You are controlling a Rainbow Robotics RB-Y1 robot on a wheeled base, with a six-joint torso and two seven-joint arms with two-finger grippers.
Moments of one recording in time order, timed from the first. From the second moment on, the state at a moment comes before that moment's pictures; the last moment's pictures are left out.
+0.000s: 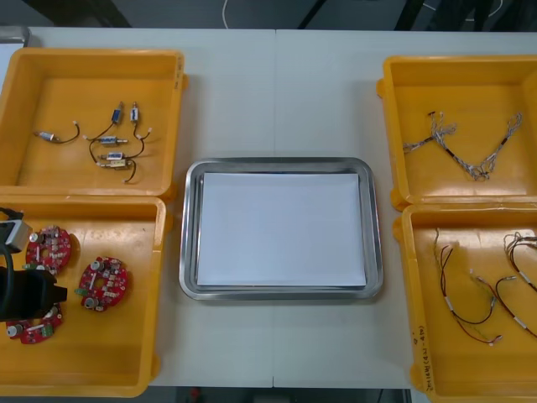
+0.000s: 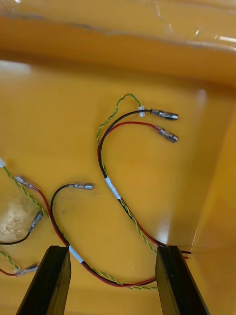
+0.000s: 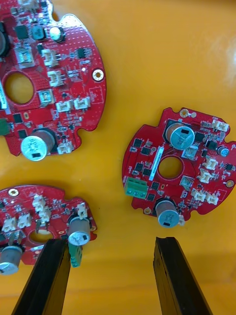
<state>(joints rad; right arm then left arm) 0.23 -0.88 -0.35 -2.01 -0.94 1.40 1.67 0.30 0.81 0.19 -2.22 0.86 1.40 -1.25</state>
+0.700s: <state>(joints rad) 0.17 -0.88 -0.25 -1.85 -0.94 1.29 1.84 0.32 0.81 0.12 -2.15 0.80 1.29 -1.28</state>
